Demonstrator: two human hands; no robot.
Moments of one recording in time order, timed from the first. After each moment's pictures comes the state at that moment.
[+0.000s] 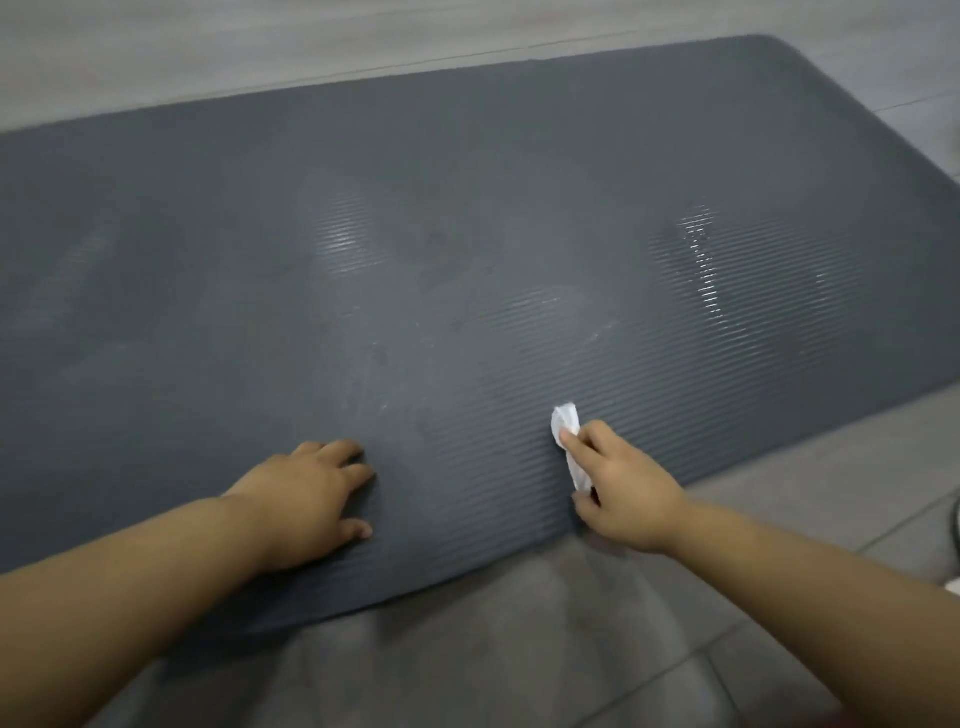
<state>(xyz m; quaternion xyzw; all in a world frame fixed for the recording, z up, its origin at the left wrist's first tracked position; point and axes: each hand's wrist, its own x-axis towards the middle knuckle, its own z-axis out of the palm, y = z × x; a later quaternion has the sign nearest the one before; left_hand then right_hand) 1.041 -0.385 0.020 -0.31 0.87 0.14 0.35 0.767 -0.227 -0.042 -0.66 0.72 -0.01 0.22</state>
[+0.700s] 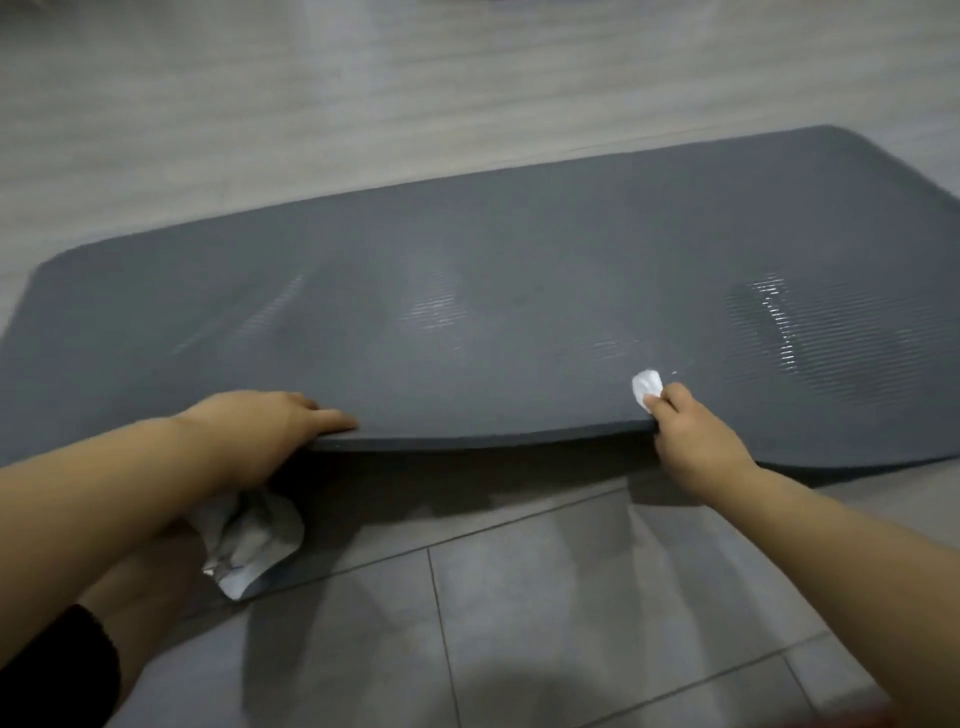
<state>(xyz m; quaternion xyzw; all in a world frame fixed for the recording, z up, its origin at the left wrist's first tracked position) 1.177 -0.409 0.140 -0.33 0.86 0.00 0.38 0.805 -0.257 0.015 -0.60 0.80 -0.01 0.09</state>
